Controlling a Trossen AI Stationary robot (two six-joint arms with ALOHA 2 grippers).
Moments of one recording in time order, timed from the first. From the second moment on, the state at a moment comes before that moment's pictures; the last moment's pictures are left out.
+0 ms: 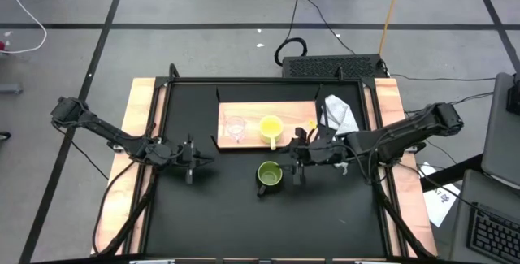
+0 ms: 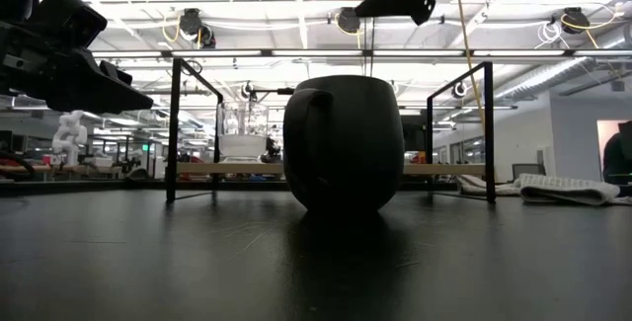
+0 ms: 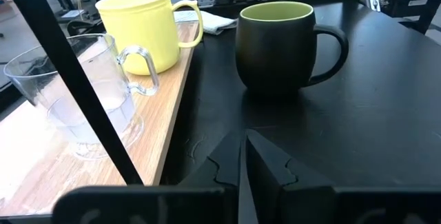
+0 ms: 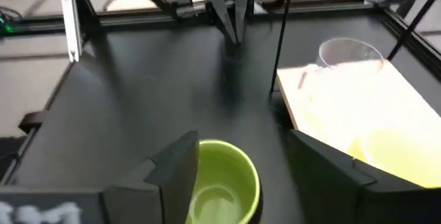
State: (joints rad) left arm -0.39 0.73 0.01 0.44 -0.39 -0.03; right arm 0.25 1.35 0.93 -0.09 0.25 0.21
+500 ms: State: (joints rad) left arm -0.39 0.73 0.01 0.43 -0.39 -0.05; right arm 0.24 1.50 1.16 -0.44 0.15 0.39
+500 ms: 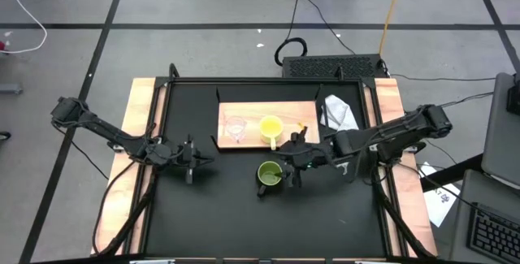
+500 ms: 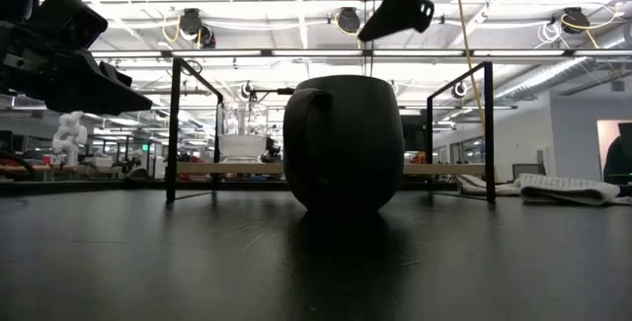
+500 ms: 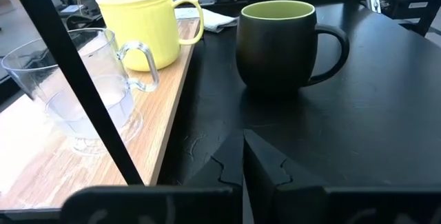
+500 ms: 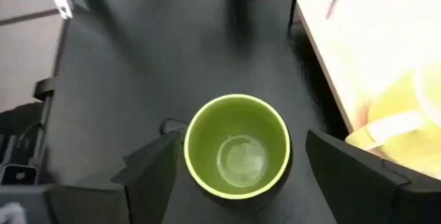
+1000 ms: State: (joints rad) left arm -0.39 0.73 0.01 0.42 -0.39 -0.08; right arm 0.15 1.59 1.20 -0.55 0.15 0.49
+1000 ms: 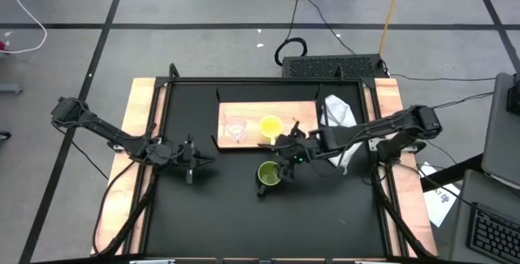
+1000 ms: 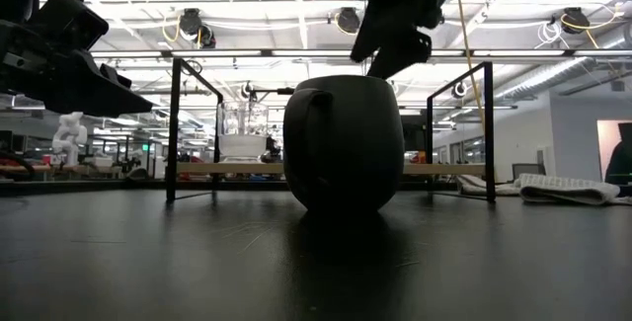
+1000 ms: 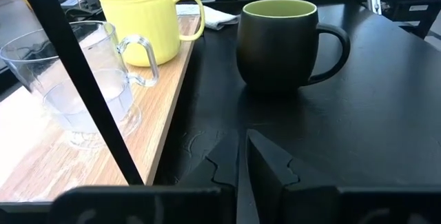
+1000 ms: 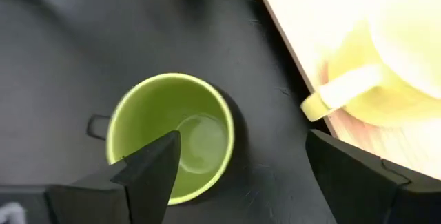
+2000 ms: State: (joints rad) left arm -0.39 0.73 0.01 0.41 -0.39 -0.08; right arm 0.13 1.70 1.20 -0.55 0.05 0.43
